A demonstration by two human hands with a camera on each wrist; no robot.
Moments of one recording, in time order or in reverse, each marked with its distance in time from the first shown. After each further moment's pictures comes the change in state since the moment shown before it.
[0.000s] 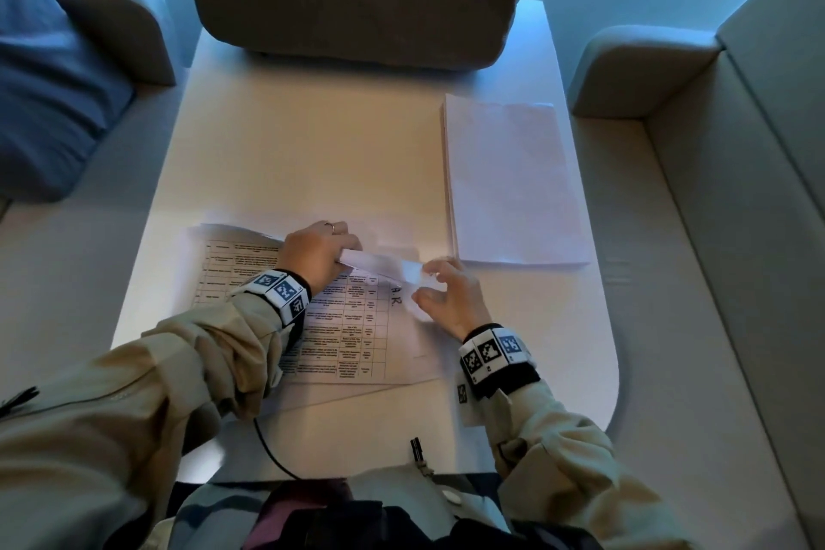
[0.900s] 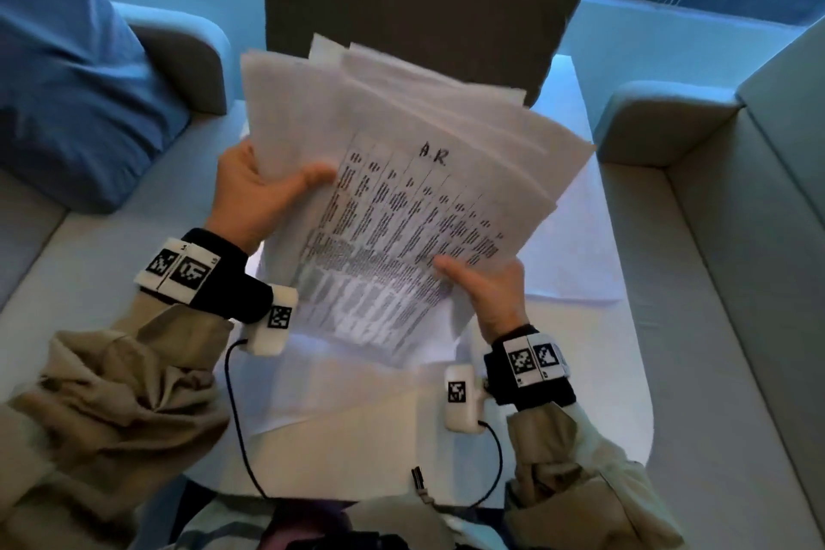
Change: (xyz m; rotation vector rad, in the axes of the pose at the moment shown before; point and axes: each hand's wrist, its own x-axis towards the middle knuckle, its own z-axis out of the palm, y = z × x) left_hand -0.020 -0.022 -0.153 -1.096 0.600 -0.263; right_hand -0.006 -0.114 -0.032 0.846 0.121 -0.025
